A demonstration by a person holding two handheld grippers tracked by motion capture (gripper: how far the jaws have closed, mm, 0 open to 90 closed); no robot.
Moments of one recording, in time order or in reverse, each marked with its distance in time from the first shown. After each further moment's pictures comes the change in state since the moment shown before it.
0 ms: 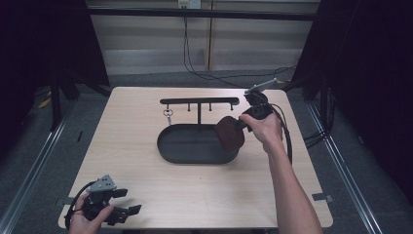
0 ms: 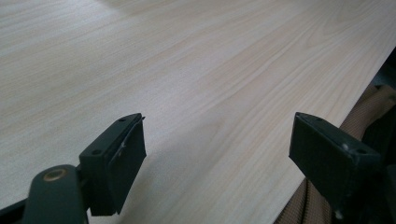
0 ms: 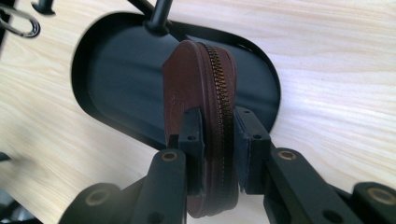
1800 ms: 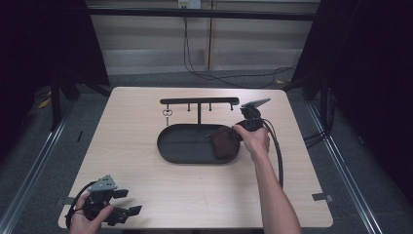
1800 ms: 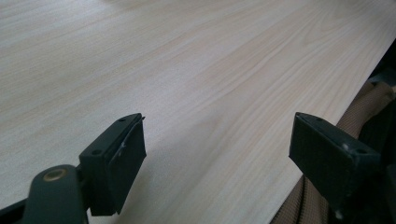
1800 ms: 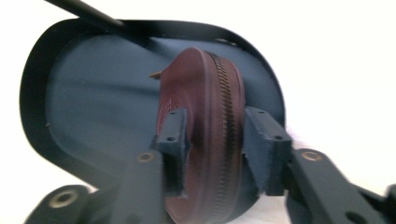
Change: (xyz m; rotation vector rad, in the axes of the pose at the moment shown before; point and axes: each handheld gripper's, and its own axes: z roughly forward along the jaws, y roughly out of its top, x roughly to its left) left arm 0.001 0.000 0.001 0.013 -0.019 -0.003; right arm -0.030 -0.012 0.075 -0.041 0.004 0.125
